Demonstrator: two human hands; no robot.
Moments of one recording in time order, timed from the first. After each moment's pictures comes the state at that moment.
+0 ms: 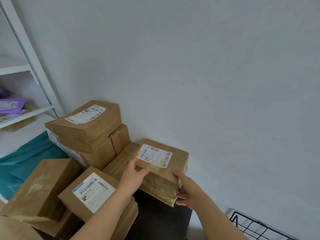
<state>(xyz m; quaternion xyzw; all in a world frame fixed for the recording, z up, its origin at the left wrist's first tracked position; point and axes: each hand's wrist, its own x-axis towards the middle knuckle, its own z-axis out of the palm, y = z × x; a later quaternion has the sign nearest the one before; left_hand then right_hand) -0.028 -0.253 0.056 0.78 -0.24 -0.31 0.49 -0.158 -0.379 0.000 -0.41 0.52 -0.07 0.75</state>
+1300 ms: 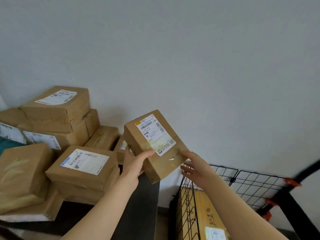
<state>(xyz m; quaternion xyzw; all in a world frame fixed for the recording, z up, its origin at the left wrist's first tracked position) -0.101 -0.164 0.061 0.54 -0.20 -0.50 0.65 -0.286 -0.230 0.067 -0.38 0.54 -0.32 0.68</state>
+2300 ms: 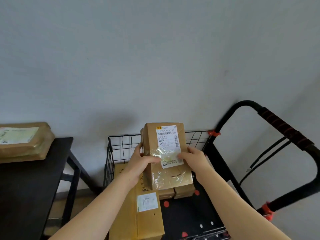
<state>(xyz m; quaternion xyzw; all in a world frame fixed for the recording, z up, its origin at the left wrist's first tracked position) -0.437 -0.257 -0.023 0.55 -0.37 -0.64 0.38 -0.625 -0.264 -0.004 -0.40 0.69 -0.33 0.50</state>
